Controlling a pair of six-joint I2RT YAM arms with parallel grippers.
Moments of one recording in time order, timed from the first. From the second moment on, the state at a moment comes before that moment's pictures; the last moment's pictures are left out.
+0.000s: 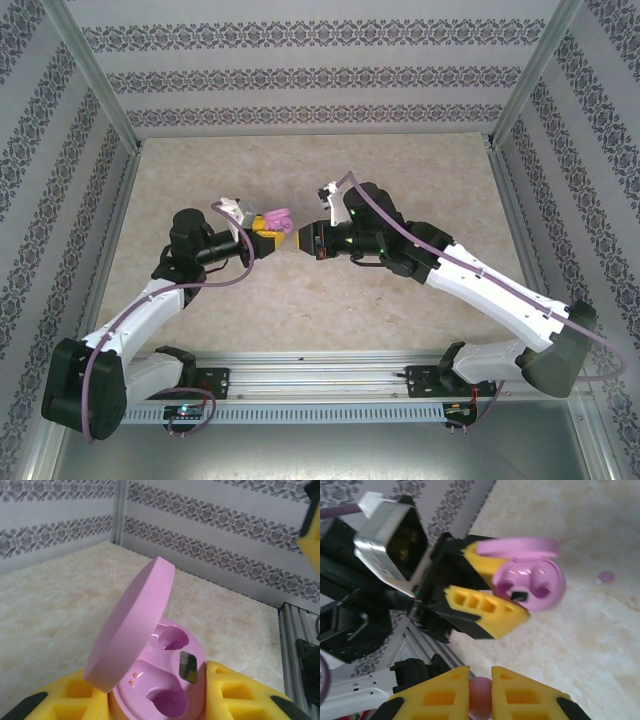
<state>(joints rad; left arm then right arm) -0.26 1.09 0.57 0.36 0.83 -0.03 0.87 1.28 1.25 -0.48 -0.30 0.67</state>
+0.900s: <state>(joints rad) -0.35 1.12 0.58 0.43 0.85 -0.06 0.83 1.39 1.30 -0.37 -0.37 0.53</state>
